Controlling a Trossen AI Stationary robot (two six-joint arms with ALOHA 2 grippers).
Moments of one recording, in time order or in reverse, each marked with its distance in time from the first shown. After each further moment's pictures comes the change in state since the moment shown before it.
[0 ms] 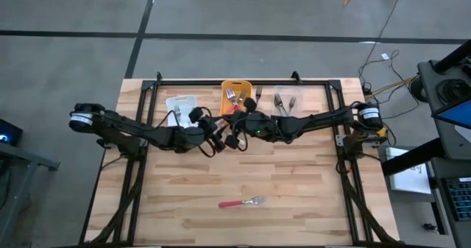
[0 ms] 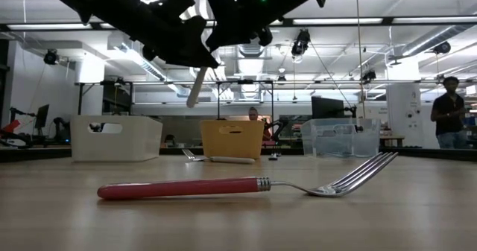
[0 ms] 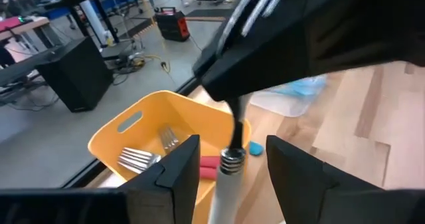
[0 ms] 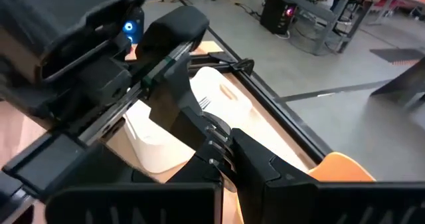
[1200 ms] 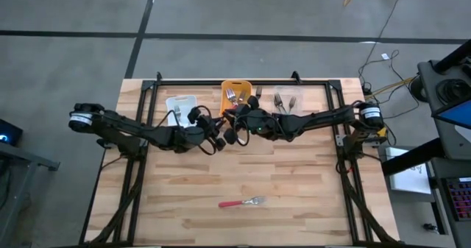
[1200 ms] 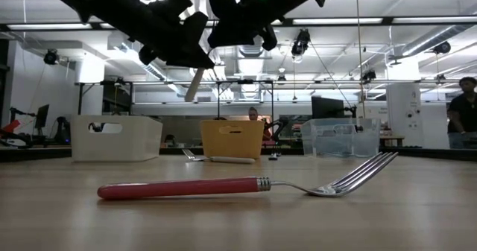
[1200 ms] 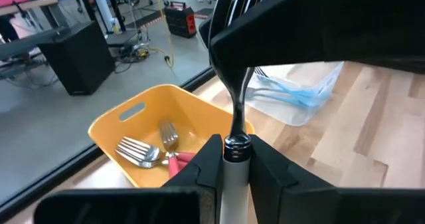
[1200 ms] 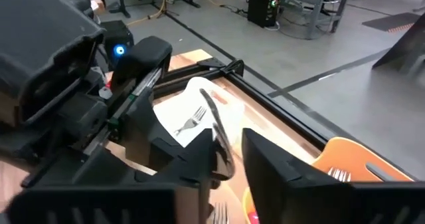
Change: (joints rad) left arm 0.003 -0.005 0.000 -0.009 -0.027 -0.120; right arm -0.018 -0.014 -0.005 0.018 0.034 0.181
